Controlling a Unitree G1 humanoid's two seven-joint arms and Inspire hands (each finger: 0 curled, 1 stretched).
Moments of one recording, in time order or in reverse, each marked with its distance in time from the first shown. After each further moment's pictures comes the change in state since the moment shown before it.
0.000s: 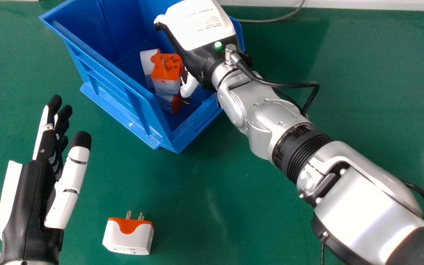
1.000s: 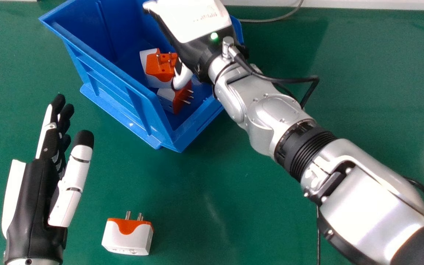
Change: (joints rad) left arm -0.021 -0.011 -0.015 0.017 0.006 -0.014 0.003; right arm 0.007 -0.055 0.010 -0.158 -0.010 -0.018 -0.029
